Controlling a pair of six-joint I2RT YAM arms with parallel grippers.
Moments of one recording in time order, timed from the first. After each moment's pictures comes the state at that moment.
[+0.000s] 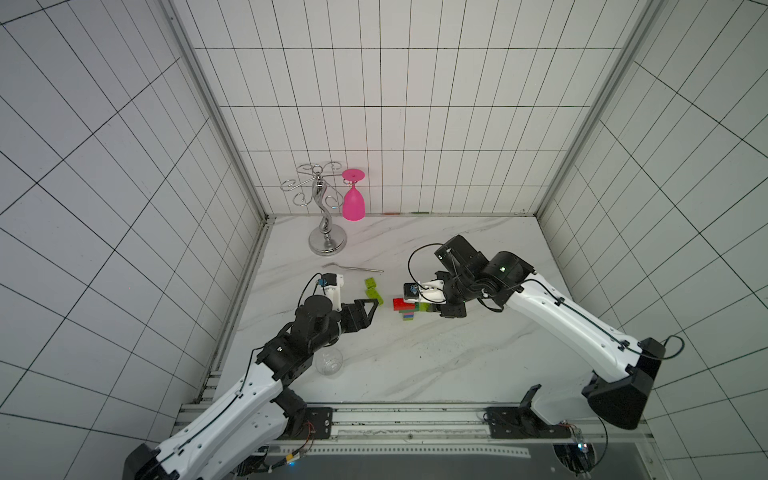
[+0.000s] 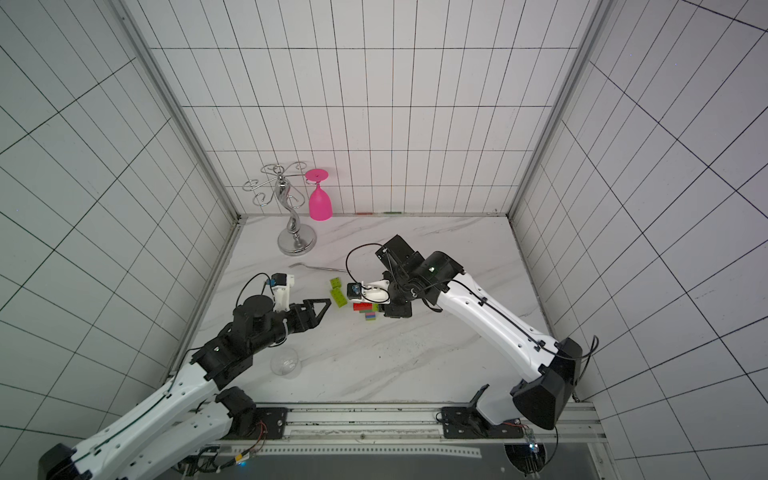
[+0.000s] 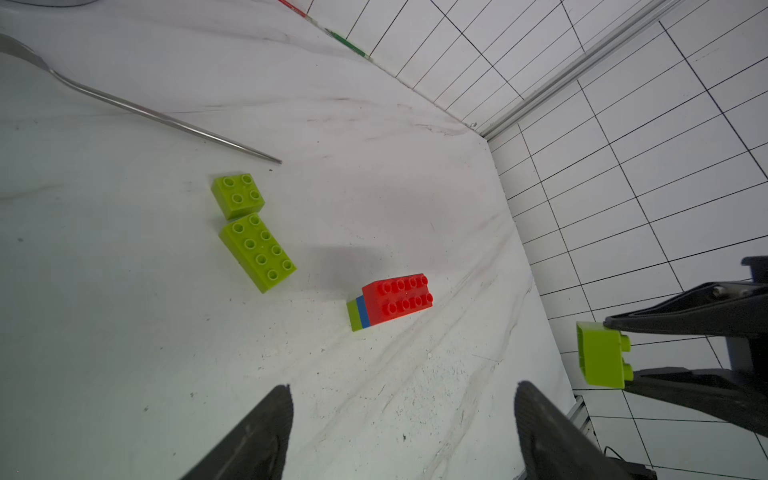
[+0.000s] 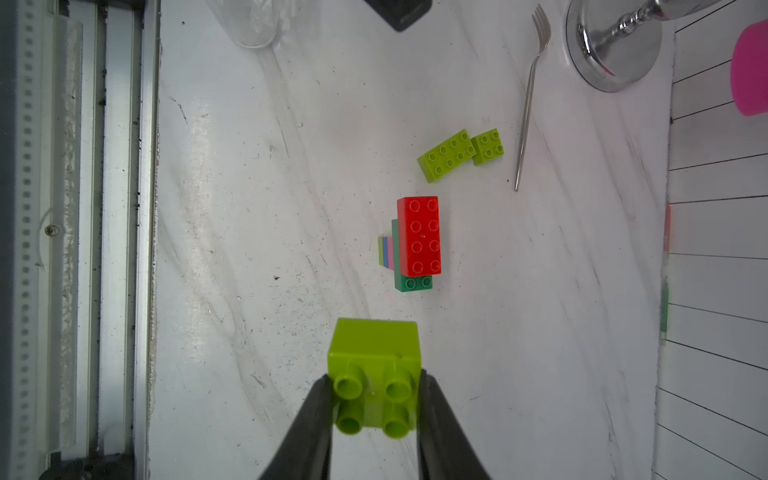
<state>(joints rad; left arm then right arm) -0.60 0.80 0.54 -0.16 0.14 -0.80 0.76 1.45 1.50 -1.13 -0.17 -0.89</state>
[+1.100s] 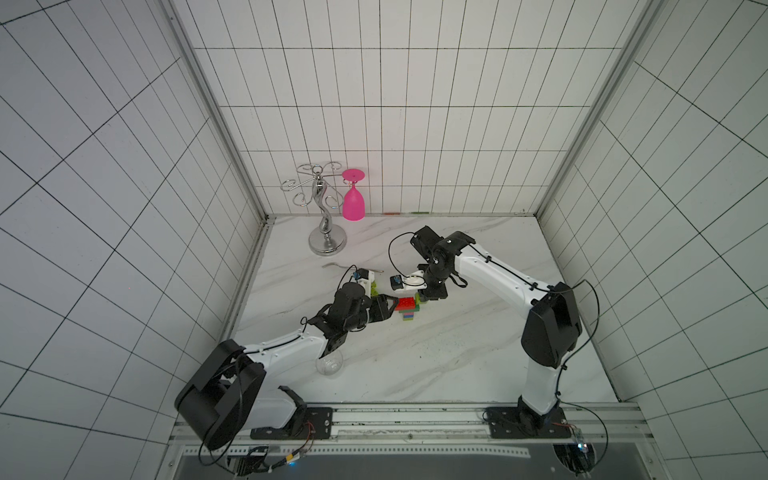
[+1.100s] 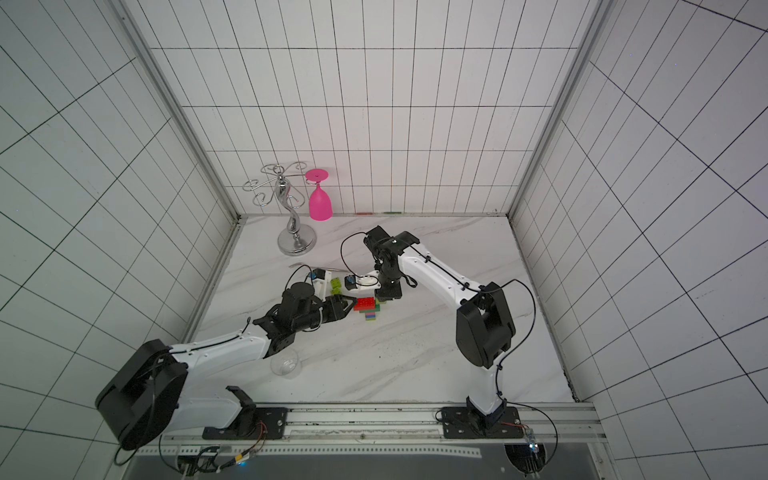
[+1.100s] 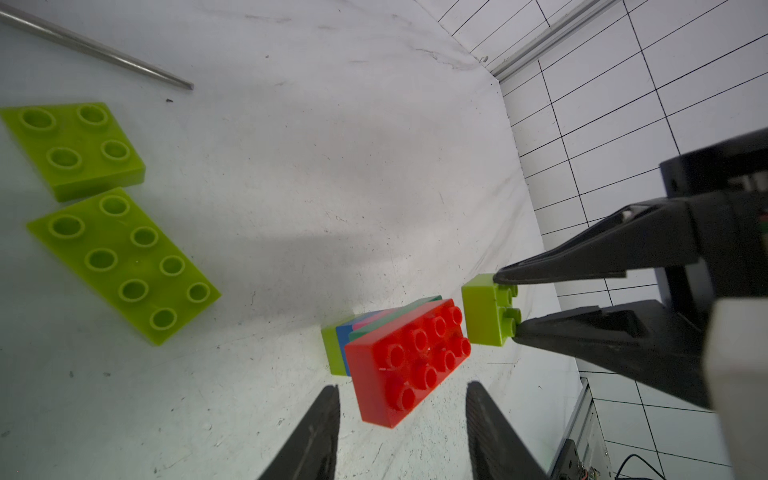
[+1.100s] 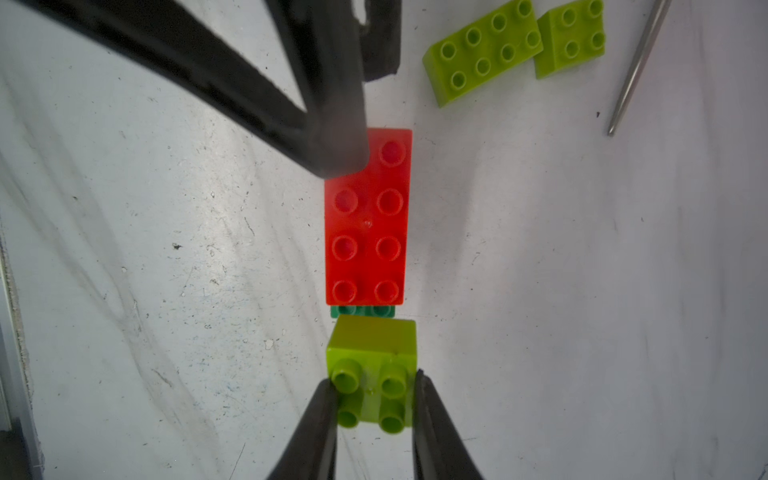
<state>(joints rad) -0.62 1.32 0.54 0.30 0.25 -0.82 0.66 1.88 1.68 -1.16 -0.14 -1.05</state>
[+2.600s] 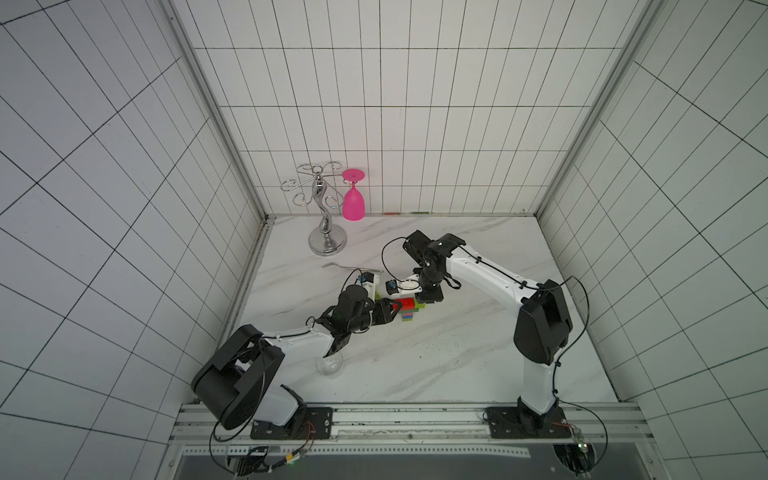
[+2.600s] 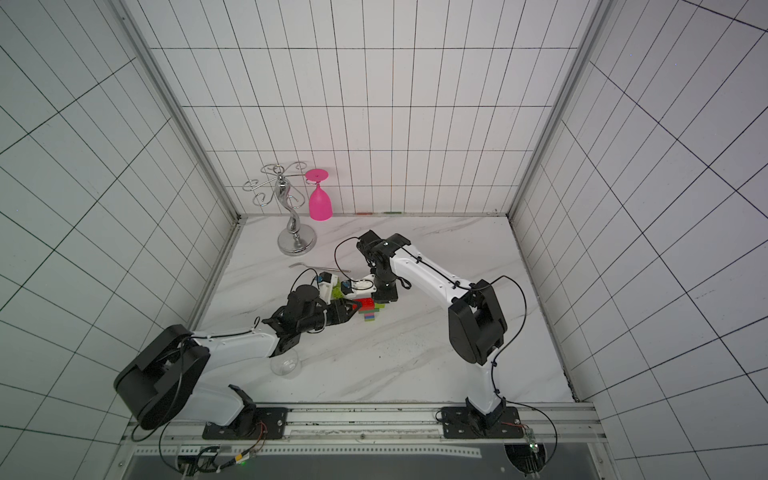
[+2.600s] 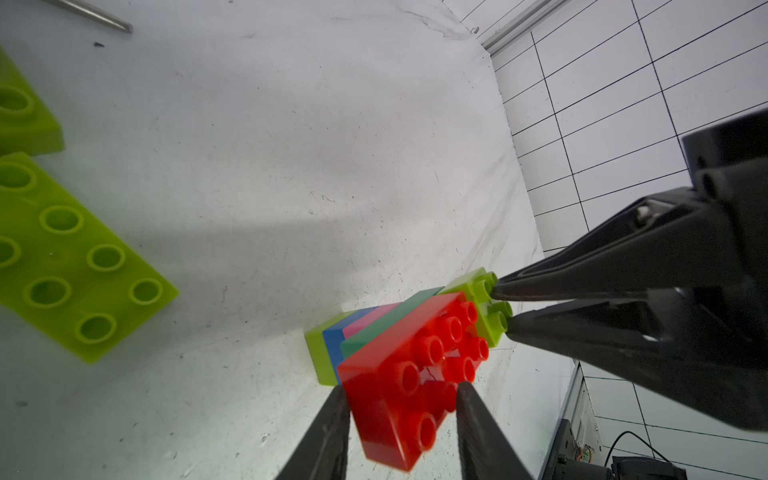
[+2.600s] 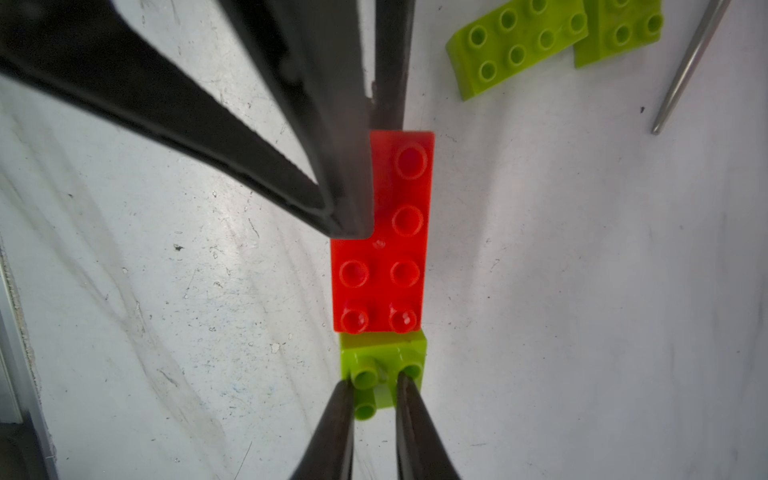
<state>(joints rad) -0.63 1.44 0.51 0.44 0.32 -0.82 0.71 1.93 1.71 -1.19 -0.09 -1.03</state>
